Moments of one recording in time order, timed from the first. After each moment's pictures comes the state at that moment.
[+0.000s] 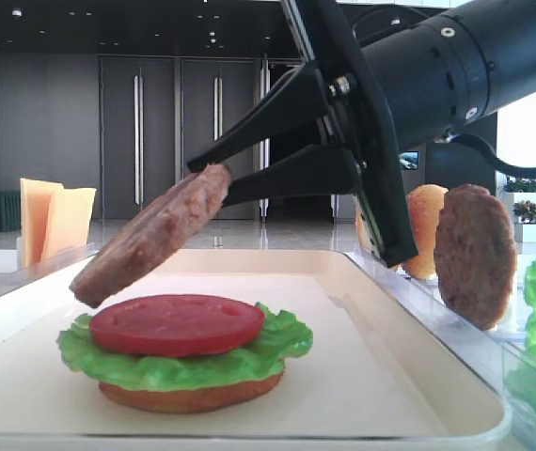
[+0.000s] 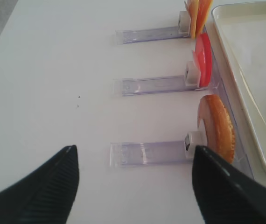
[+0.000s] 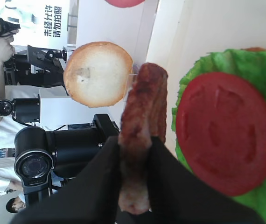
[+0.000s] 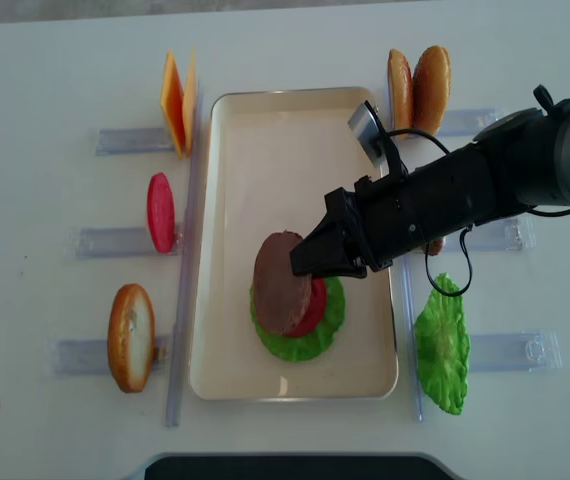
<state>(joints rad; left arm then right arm) 0.15 -0.02 -0.47 -0.04 1.11 0.17 0.42 1.88 -0.89 1.58 1.06 -1.06</state>
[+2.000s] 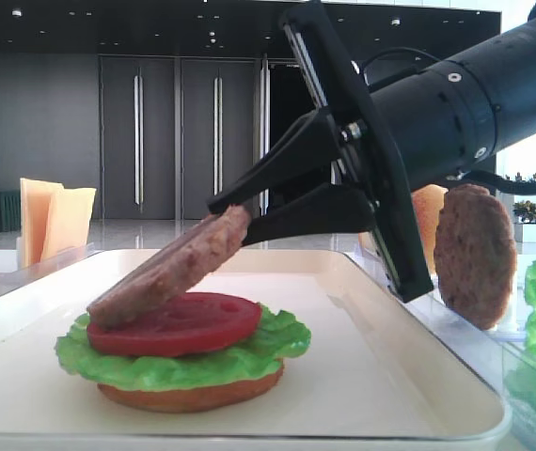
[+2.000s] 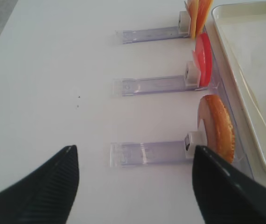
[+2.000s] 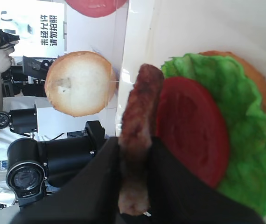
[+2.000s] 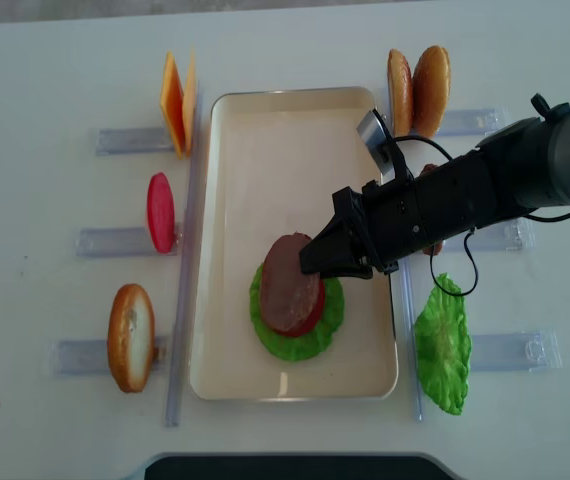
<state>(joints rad) 0.15 -0.02 -0.47 -0.04 1.11 0.17 0.39 1.95 -0.89 1.59 1.06 -1.07</state>
